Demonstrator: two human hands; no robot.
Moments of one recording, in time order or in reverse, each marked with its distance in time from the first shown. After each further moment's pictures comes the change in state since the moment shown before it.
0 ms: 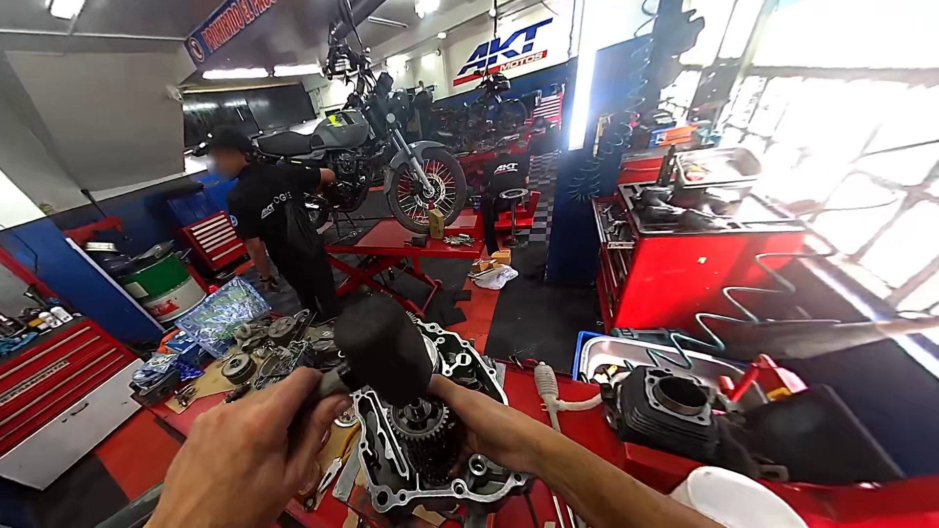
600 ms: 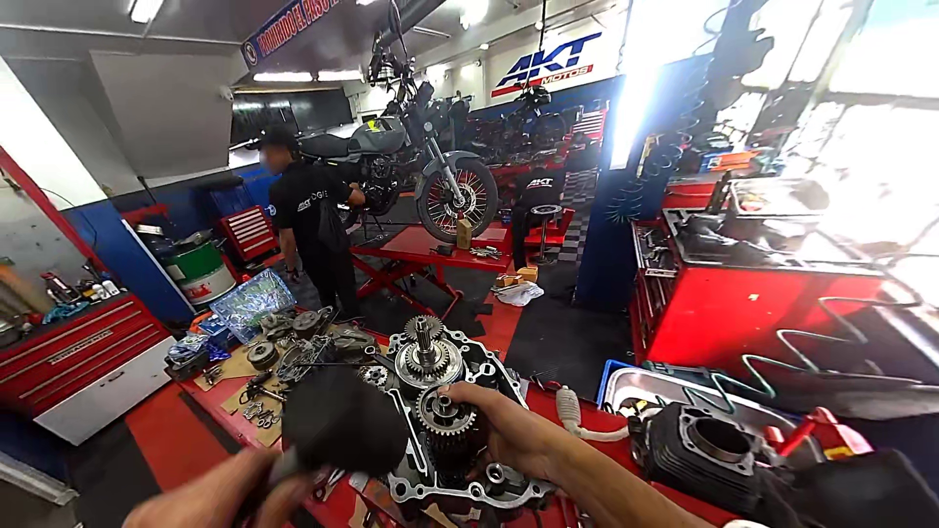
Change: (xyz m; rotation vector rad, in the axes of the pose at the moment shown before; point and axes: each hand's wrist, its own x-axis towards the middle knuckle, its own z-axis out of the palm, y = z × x) left_hand -0.072 0.017 -0.067 -0.133 -0.171 -0.260; right_hand 0.007 -0.005 -0.005 0.053 -0.041 0.055
